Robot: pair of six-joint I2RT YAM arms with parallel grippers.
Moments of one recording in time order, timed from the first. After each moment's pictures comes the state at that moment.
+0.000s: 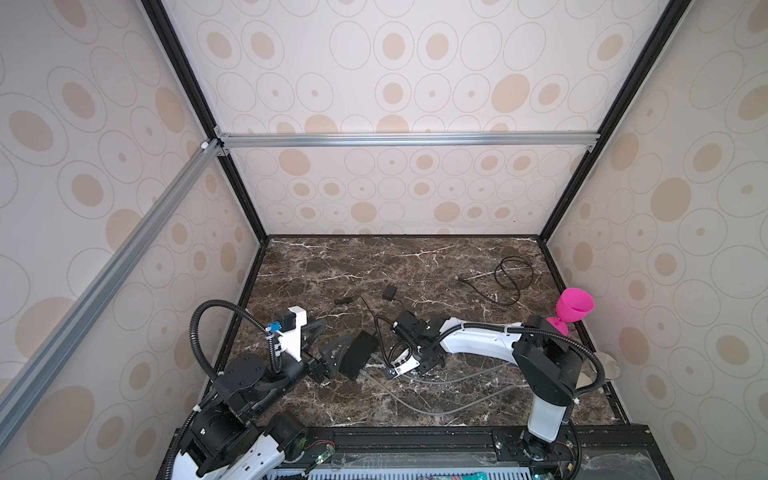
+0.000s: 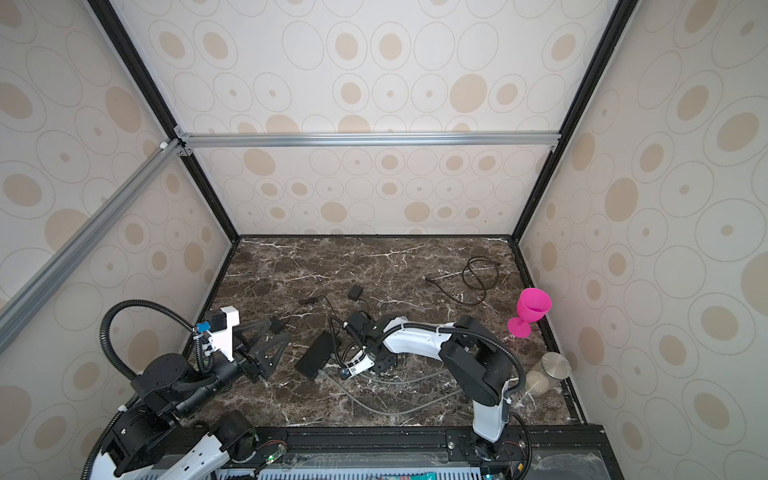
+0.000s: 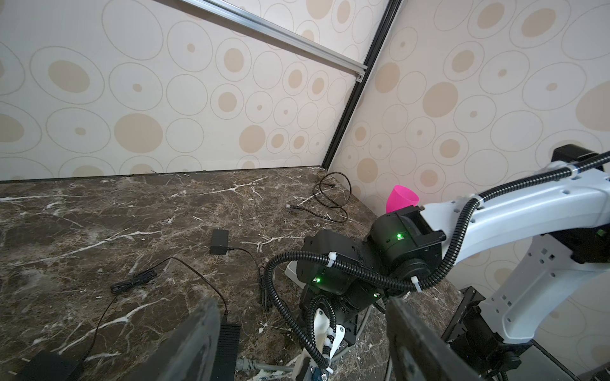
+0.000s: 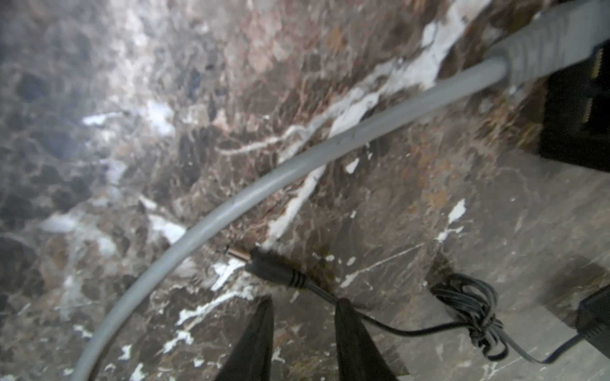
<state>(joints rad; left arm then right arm) -0.65 0.29 0.73 -0.53 0.03 -0.34 0.96 1.83 1.15 -0.66 0.08 -1.20</state>
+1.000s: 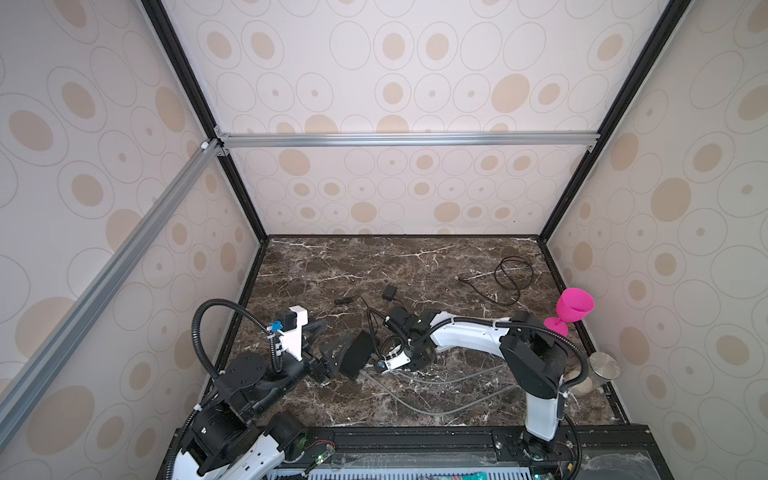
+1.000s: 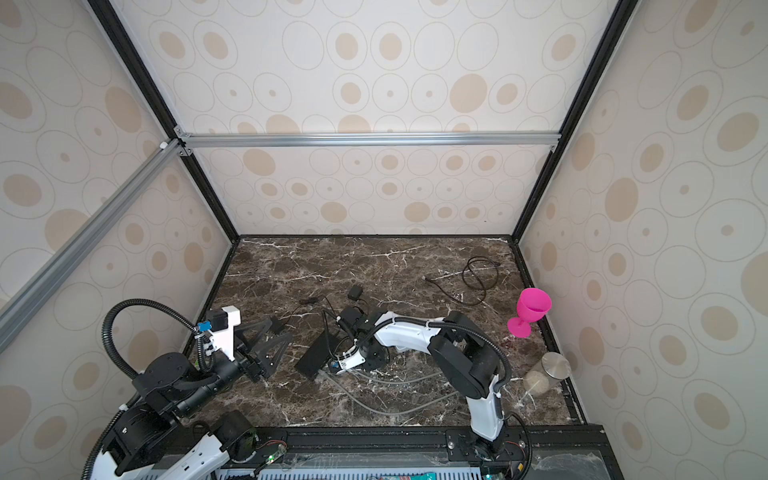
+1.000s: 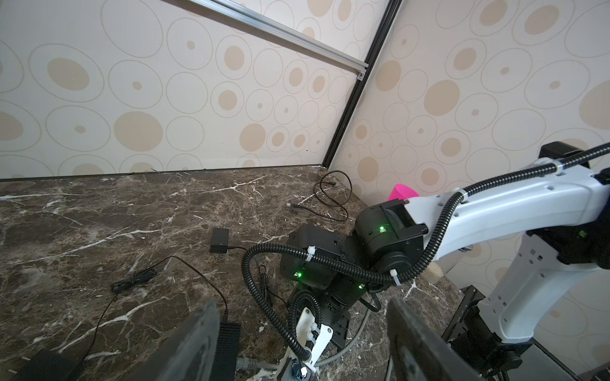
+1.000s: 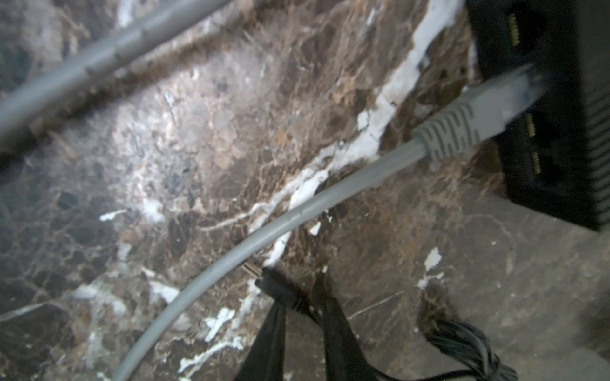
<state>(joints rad) -0.65 0.30 0.73 -0.53 0.03 -0.34 0.94 1.92 1.26 -0.72 -0.05 -1.08</state>
